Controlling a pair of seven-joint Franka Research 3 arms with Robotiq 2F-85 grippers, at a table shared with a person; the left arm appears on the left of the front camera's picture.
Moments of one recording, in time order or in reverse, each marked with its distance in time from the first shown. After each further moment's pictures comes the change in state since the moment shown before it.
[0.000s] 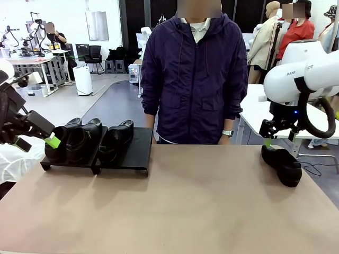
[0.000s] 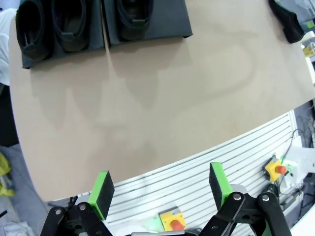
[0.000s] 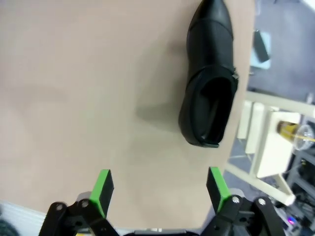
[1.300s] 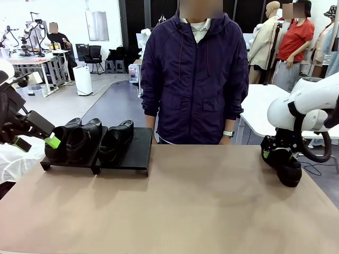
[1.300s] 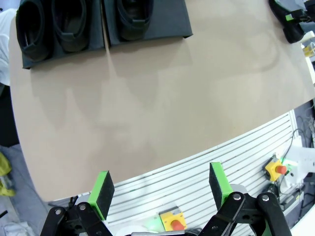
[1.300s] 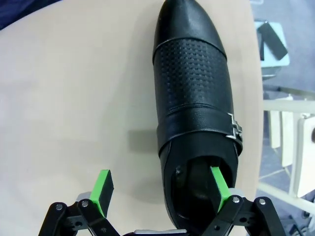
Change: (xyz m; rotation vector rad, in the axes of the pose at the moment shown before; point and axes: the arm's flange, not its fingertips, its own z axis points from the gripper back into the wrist) left arm 0.000 0.000 0.000 0.001 0.000 -0.002; right arm 0.034 -0.061 -0.122 0.107 -0.091 -0.257
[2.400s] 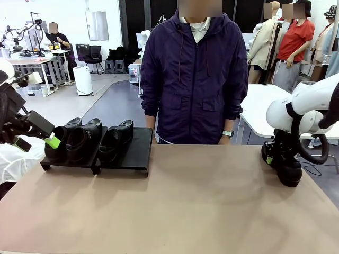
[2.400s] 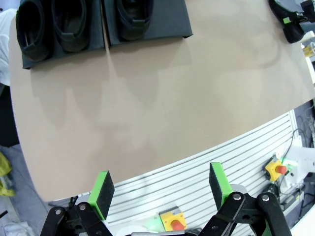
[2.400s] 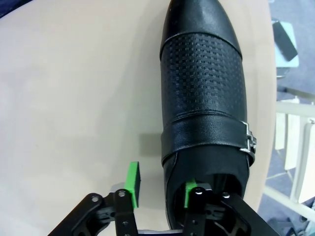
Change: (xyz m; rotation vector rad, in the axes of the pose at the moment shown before) left arm 0.000 0.000 0.000 0.000 0.000 -0.001; right arm 0.005 -0.003 -0.019 0.033 0.041 0.038
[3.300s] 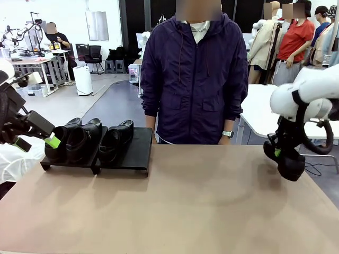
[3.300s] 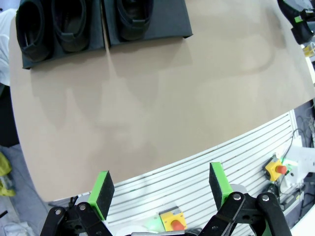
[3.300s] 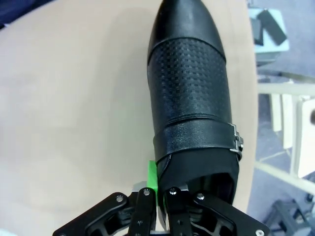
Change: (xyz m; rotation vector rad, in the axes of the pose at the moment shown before) left arm 0.000 0.000 0.000 0.000 0.001 0.000; right arm -0.010 0.016 0.074 -0.020 0.030 -0.079
